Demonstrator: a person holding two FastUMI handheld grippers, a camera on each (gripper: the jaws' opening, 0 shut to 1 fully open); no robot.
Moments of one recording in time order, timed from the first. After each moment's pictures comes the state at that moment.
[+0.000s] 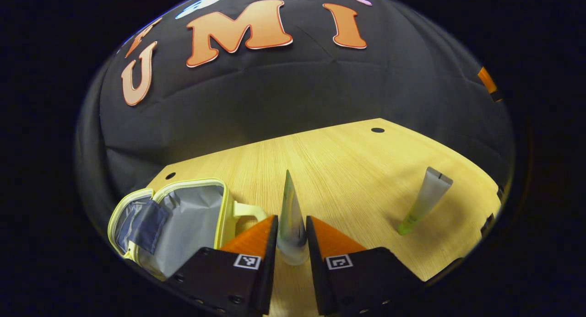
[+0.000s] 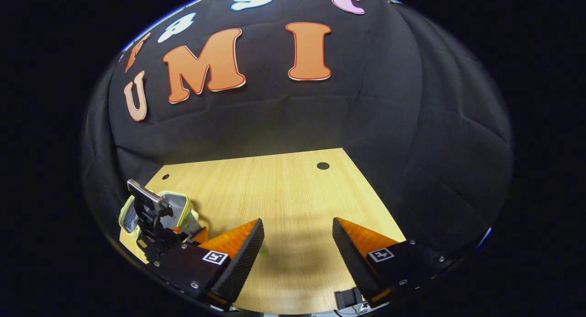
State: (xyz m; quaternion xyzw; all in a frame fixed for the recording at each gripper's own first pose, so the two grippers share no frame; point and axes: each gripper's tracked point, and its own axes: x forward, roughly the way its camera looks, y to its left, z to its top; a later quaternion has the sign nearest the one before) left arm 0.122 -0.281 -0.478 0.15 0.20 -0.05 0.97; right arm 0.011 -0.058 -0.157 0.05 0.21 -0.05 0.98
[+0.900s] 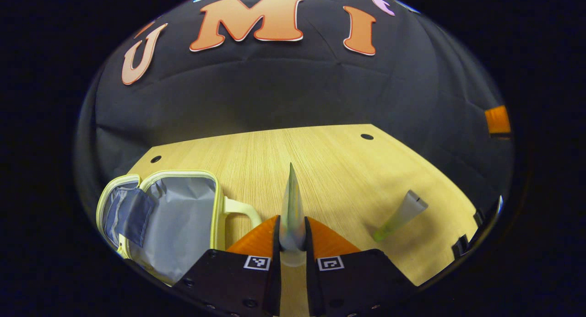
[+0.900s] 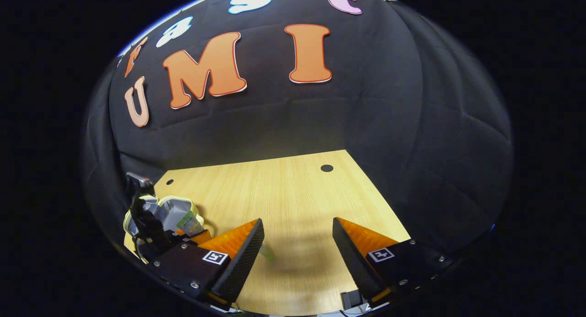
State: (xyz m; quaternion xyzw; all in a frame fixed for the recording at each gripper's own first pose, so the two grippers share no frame) left arm 0.108 -0.290 -0.434 0.06 0.24 -0.09 0.97; right arm 0.013 -0.049 -0.149 0.06 0.19 -0.04 0.98
